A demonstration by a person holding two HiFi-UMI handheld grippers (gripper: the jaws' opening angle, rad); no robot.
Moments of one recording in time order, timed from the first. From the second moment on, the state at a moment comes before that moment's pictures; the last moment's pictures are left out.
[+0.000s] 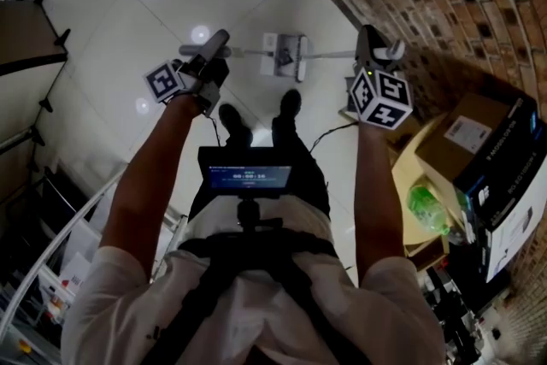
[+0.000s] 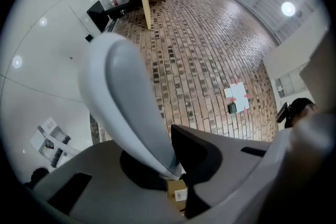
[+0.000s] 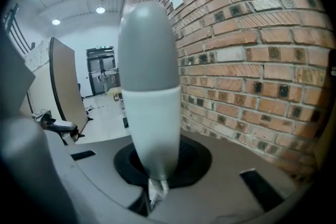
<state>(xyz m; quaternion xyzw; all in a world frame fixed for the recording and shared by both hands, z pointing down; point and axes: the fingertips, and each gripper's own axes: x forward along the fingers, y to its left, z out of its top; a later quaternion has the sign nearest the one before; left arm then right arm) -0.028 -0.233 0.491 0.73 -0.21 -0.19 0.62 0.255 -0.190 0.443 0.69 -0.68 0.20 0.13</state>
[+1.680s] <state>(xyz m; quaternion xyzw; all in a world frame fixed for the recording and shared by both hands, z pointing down) -0.078 -0.261 0.496 0.78 -0.15 -0.15 0.59 -0.051 -0.217 0.488 0.27 -0.89 0.15 0.35</state>
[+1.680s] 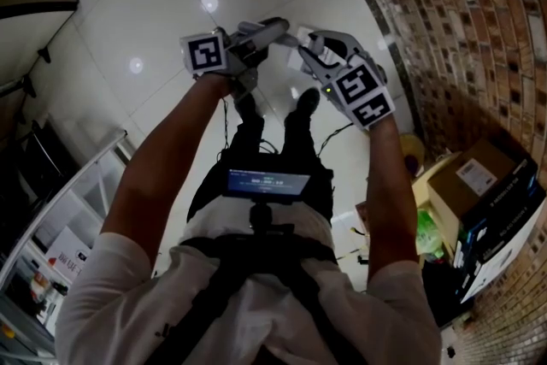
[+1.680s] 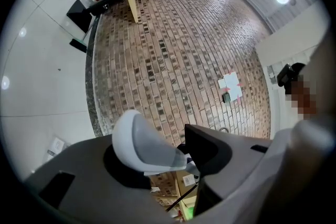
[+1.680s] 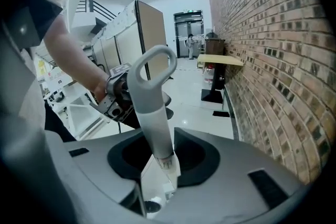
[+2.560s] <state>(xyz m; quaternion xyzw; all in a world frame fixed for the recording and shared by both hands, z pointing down) -0.094 -0.247 0.512 0.79 -0.19 -0.10 0.57 -0.038 -0.207 0.504 0.29 -0.87 0.16 0.37</state>
